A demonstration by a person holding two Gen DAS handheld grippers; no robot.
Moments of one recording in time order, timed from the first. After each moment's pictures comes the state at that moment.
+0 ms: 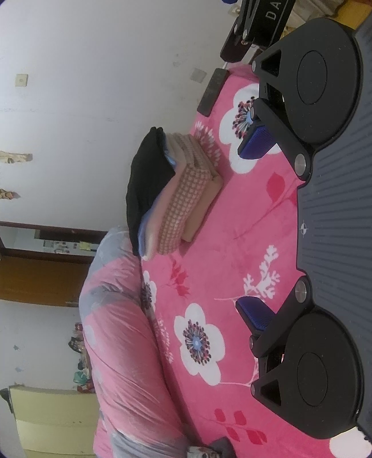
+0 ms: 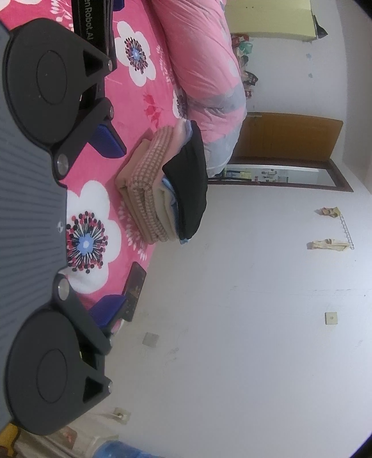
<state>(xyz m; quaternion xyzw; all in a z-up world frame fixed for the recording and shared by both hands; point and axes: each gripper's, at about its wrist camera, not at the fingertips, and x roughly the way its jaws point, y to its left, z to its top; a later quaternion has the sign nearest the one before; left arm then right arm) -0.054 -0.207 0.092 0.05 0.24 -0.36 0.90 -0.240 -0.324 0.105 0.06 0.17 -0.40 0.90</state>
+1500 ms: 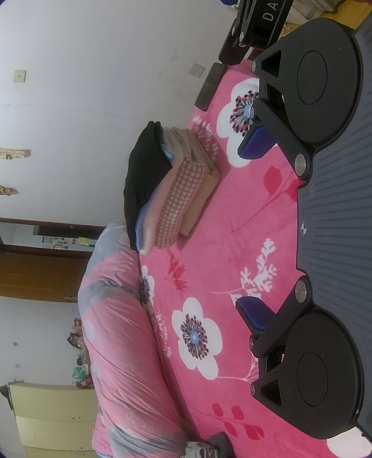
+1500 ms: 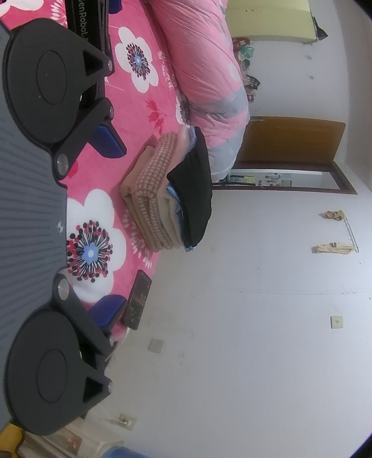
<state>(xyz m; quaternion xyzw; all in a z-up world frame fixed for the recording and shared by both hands) -0.056 -0.204 0.091 0.06 0.25 -0.35 0.90 -0.235 -0.317 0.102 0.07 0.17 -0.39 0.90</state>
